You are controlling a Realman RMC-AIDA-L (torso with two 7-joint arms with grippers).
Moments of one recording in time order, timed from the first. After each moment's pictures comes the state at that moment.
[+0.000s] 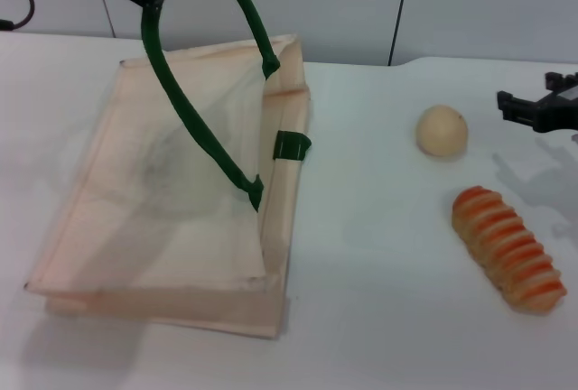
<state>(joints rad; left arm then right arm) -0.49 -2.03 1.16 1.84 -0.67 -1.40 0.54 0.33 1.97 -1.53 -1.14 -2.08 -0.53 2.23</state>
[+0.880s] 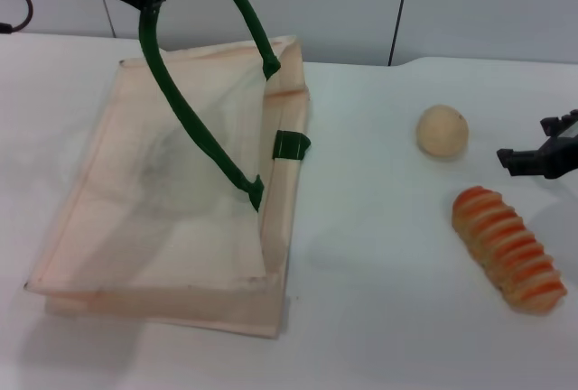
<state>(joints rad) -0.49 -2.03 1.16 1.82 -0.67 -1.40 0.54 0.35 2.02 -1.40 -1.41 -2.47 -1.06 2.39</state>
